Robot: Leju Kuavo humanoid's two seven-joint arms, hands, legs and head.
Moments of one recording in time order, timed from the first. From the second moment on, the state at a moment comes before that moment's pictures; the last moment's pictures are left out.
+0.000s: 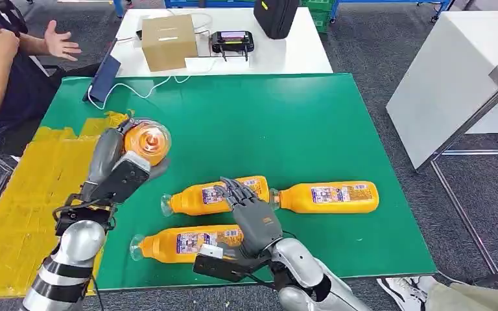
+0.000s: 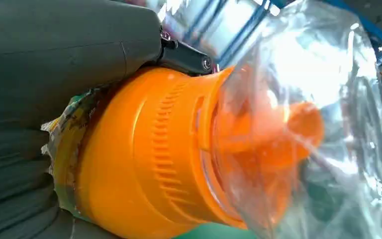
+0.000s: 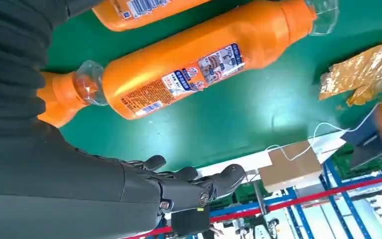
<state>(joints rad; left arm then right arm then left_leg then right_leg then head) -0.31 0.06 -0.27 -1.65 -0.69 0.13 0.00 -0.24 -0.10 0.87 -1.56 0.83 -0.12 0.30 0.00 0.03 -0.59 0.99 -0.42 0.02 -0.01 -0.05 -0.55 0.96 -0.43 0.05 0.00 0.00</state>
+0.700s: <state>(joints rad) -0.55 0.17 -0.39 -1.08 -1.24 -0.05 0.12 -0.29 -0.08 0.92 -1.54 0.80 0.03 0.36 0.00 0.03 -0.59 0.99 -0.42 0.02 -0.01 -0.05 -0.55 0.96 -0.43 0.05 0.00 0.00</state>
